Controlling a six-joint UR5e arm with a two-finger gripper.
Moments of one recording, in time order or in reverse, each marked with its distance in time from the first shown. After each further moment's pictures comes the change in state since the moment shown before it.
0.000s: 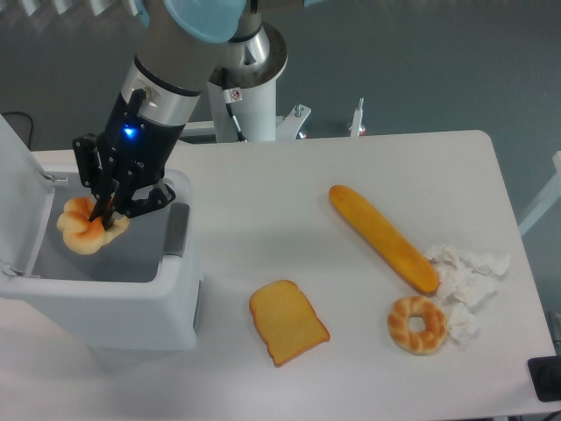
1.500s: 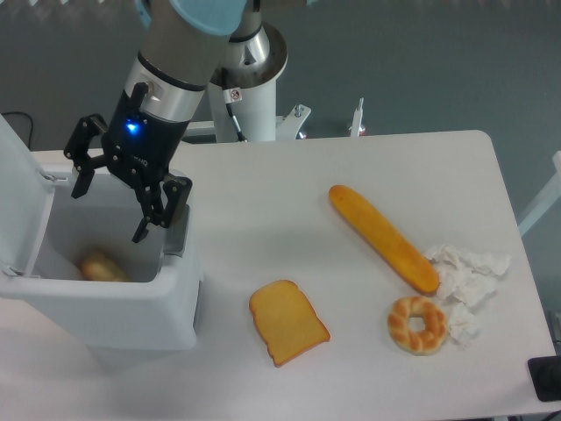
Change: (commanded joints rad) arm 0.034 0.014 0.000 0.029 0.008 0.058
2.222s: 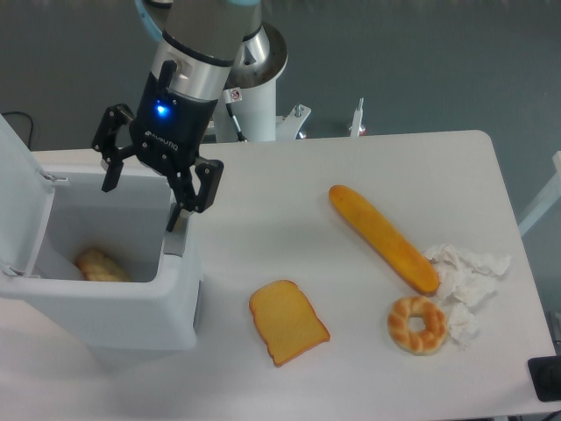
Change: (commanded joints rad) arm 0.031 0.037 0.009 0.002 0.094 -0.003
